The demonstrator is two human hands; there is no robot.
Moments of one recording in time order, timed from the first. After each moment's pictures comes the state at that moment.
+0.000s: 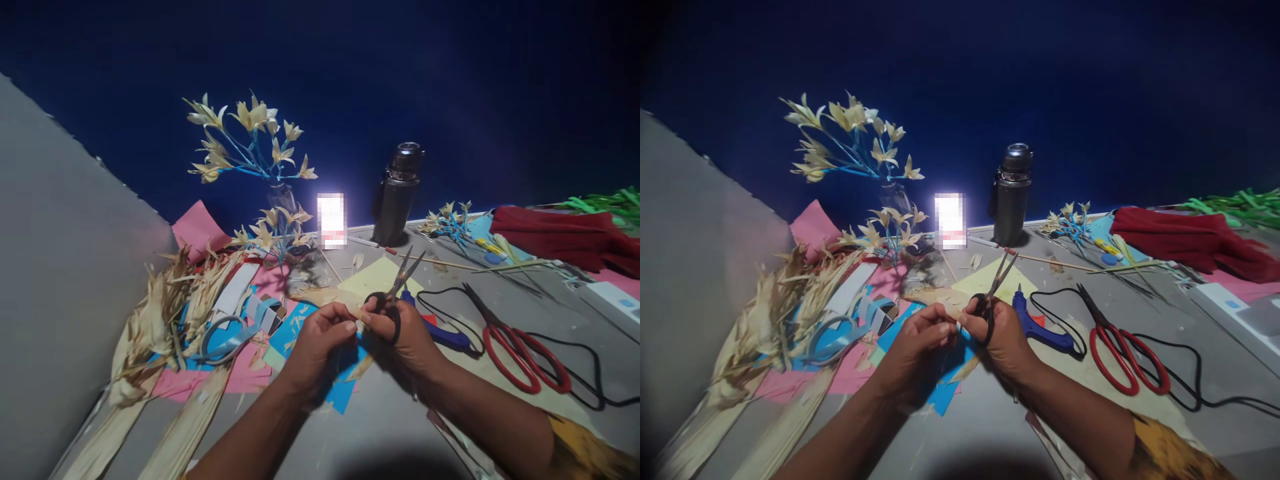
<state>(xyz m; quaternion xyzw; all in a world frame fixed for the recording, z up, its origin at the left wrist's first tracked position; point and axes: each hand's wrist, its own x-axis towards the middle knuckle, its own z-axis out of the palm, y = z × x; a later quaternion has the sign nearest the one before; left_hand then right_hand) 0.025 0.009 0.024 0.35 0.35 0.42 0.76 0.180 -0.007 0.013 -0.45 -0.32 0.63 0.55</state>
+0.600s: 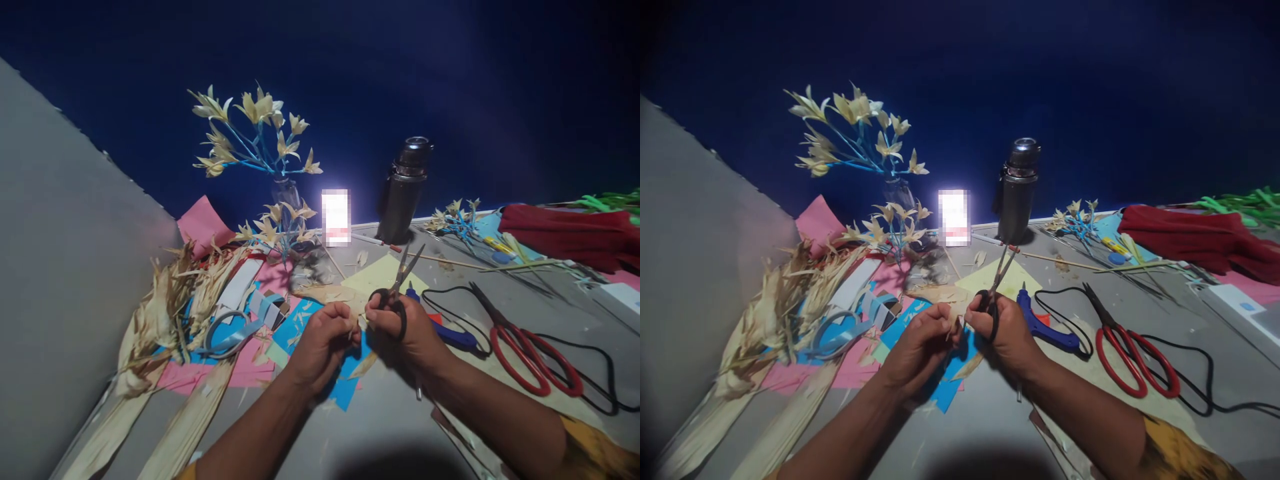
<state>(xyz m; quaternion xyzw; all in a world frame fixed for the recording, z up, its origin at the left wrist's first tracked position) 0.026 0.010 0.017 0.29 0.33 0.42 0.79 0.184 -0.005 0.015 -0.49 -0.36 0.60 0.53</state>
